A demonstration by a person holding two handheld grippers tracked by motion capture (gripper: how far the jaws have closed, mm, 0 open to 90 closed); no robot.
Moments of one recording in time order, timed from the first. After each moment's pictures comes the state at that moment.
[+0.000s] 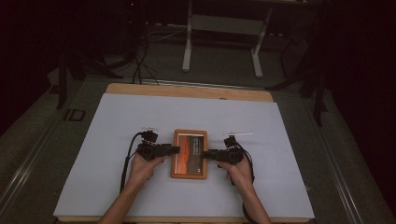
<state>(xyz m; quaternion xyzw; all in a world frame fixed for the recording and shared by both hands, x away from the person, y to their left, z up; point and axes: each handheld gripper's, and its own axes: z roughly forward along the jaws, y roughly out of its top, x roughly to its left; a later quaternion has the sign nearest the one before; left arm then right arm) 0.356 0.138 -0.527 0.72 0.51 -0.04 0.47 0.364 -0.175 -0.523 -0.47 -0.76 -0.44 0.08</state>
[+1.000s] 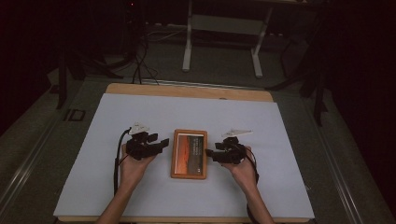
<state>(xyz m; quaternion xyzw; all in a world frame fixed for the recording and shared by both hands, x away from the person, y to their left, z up) 0.326 0.151 -0.488 0.72 0.49 0.14 0.47 0.350 -0.170 -0.496 -0.41 -0.81 -0.41 -0.08</state>
